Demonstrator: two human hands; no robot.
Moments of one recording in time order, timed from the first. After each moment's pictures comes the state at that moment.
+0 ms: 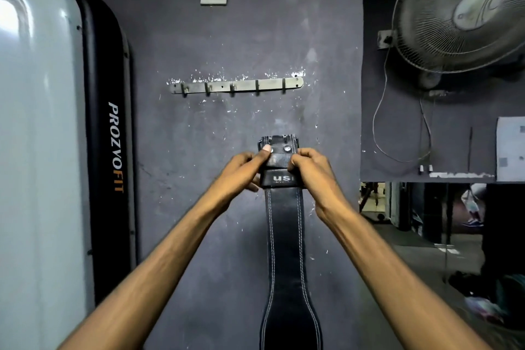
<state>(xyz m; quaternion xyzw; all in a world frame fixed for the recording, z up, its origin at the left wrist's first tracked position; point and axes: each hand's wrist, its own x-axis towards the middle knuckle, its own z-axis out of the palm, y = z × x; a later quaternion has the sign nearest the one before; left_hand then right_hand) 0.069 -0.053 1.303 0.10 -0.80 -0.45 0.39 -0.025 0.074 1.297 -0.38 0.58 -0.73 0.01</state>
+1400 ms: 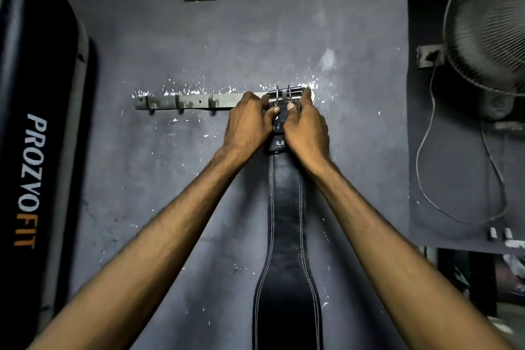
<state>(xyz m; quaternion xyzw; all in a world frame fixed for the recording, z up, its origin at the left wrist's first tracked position) -0.153 -0.178 1.454 0.13 -0.75 0.03 0.64 -0.237 -0.086 1.444 -0.42 0.63 -0.56 -0.33</state>
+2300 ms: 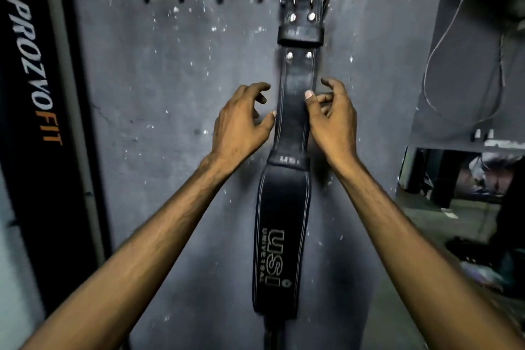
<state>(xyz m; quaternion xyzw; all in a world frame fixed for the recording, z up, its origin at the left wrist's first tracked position) -0.090 -0.169 1.271 0.11 -0.81 -0.08 0.57 -0.215 -0.052 1.275 -0.40 0.61 -0.63 -0.26</state>
